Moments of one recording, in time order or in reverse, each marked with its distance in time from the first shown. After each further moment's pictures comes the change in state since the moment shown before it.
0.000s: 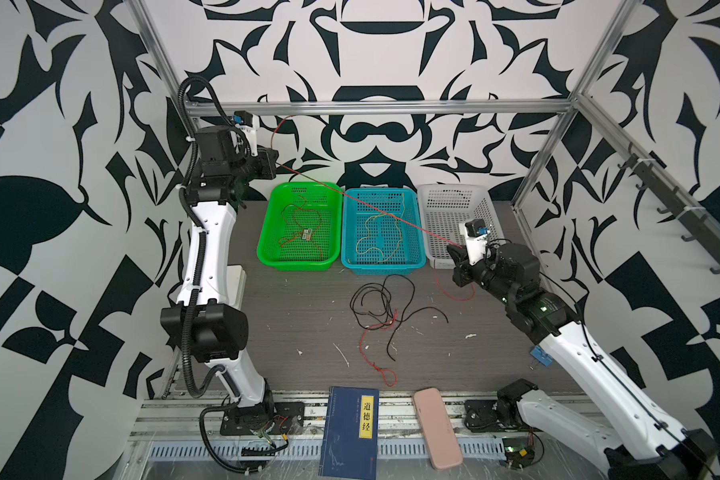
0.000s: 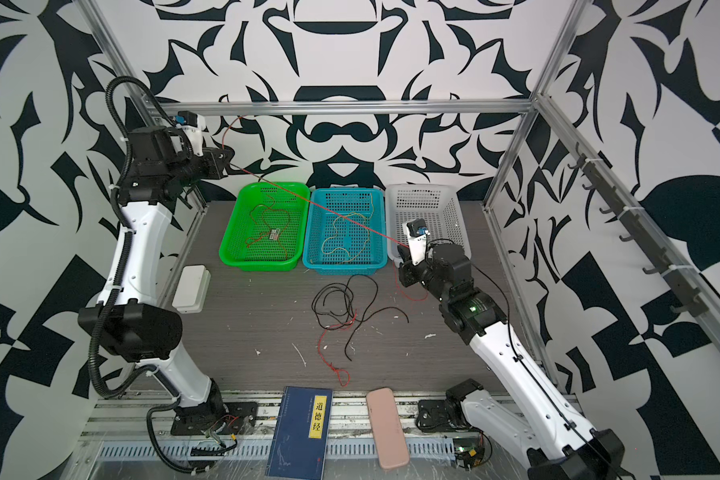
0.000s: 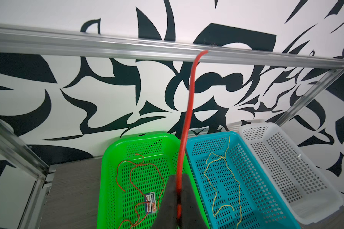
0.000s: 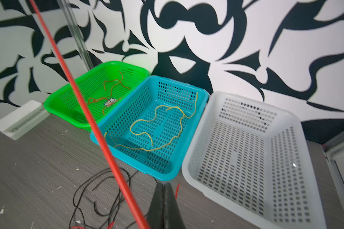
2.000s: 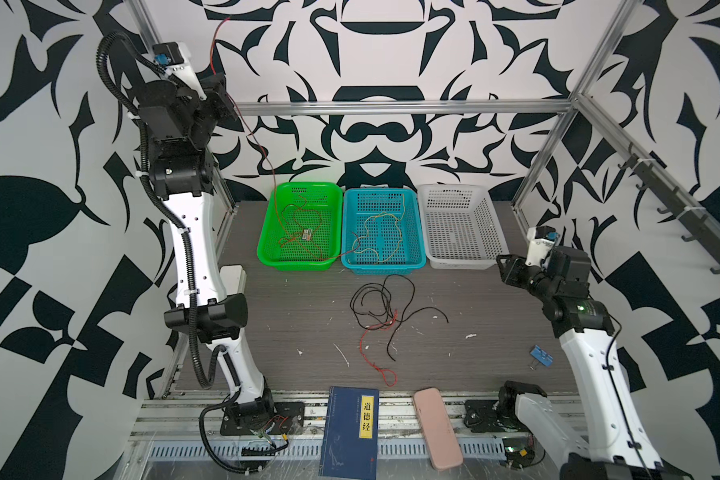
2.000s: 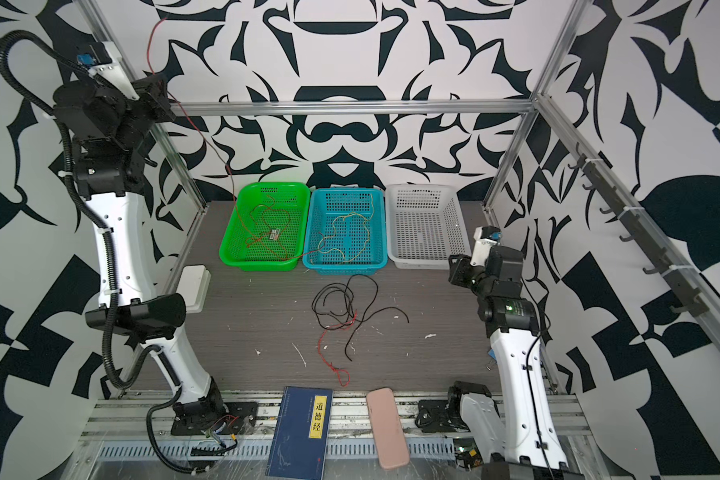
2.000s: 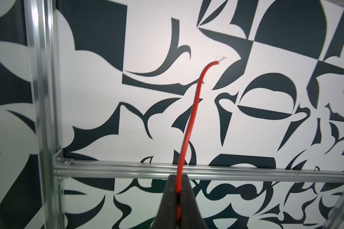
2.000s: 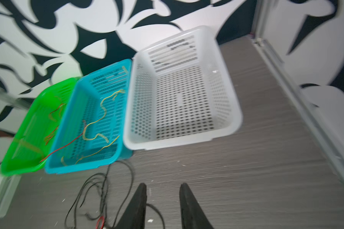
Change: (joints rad) left arm 0.047 0.145 0.512 0.186 -0.141 -0.156; right arm -0.473 -0.055 0.012 -0.243 -0.253 0.276
